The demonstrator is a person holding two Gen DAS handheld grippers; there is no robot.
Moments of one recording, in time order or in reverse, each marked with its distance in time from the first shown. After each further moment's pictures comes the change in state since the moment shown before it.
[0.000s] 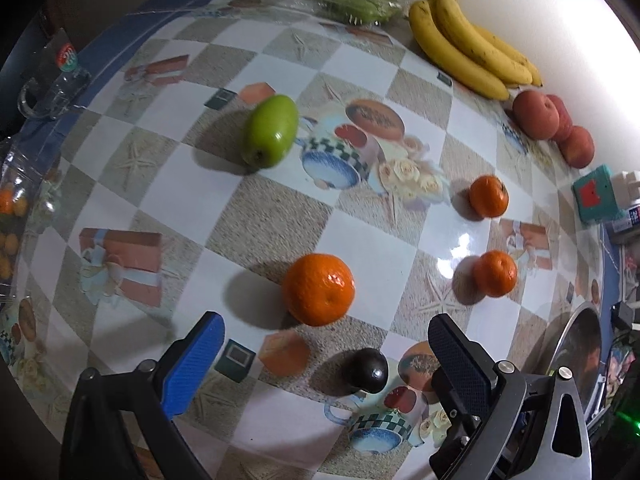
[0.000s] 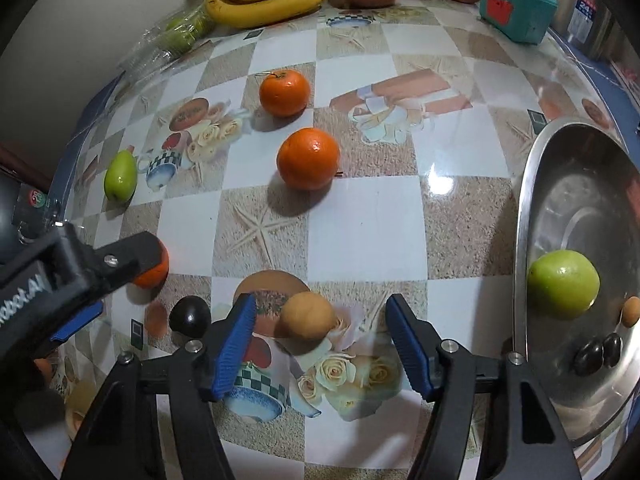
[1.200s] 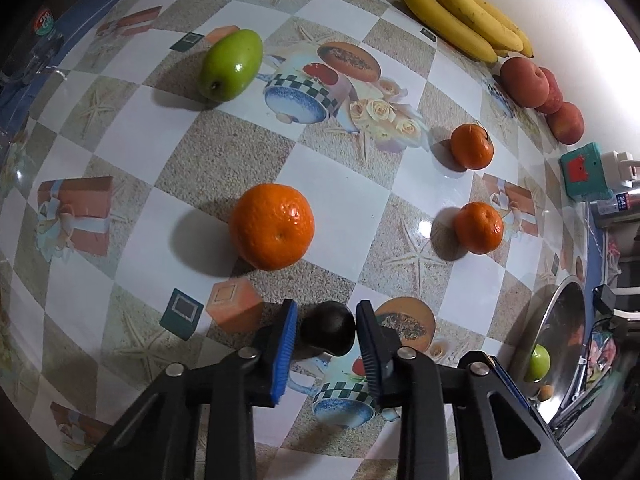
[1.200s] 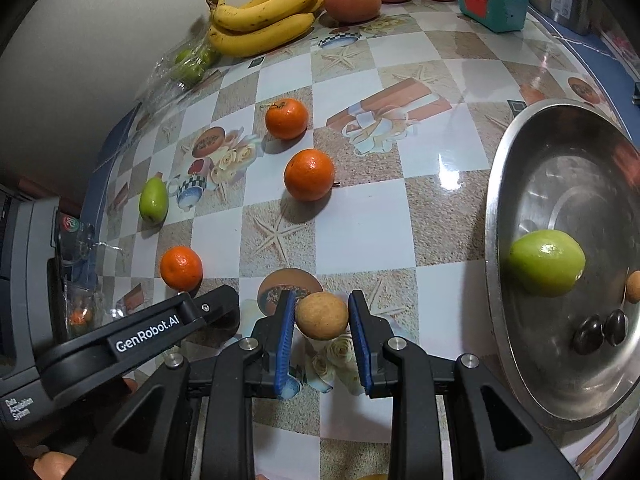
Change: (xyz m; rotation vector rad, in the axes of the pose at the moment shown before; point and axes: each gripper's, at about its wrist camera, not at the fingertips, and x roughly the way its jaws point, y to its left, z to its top) left arm 0.015 -0.008 -0.011 -0.025 0.119 -0.094; right arm -0.031 -0.022 -0.005 0.093 -0.029 0.129
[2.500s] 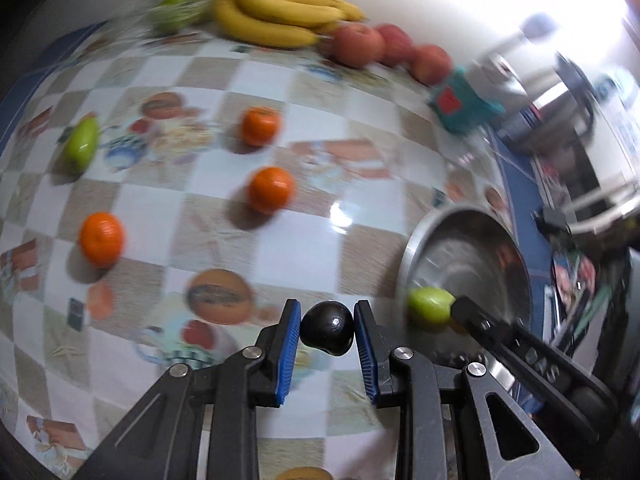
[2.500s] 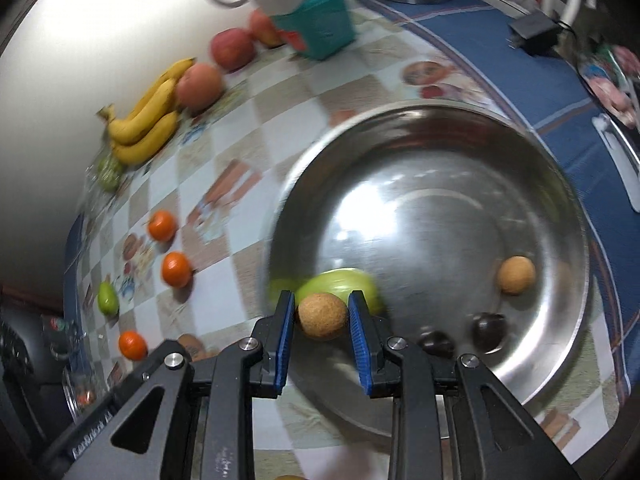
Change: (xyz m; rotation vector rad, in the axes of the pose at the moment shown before) left arm -0.031 -0.116 -0.058 0.335 -0.087 -0.132; right arm -0.063 -0.116 0.001 0.311 -0.122 -0.100
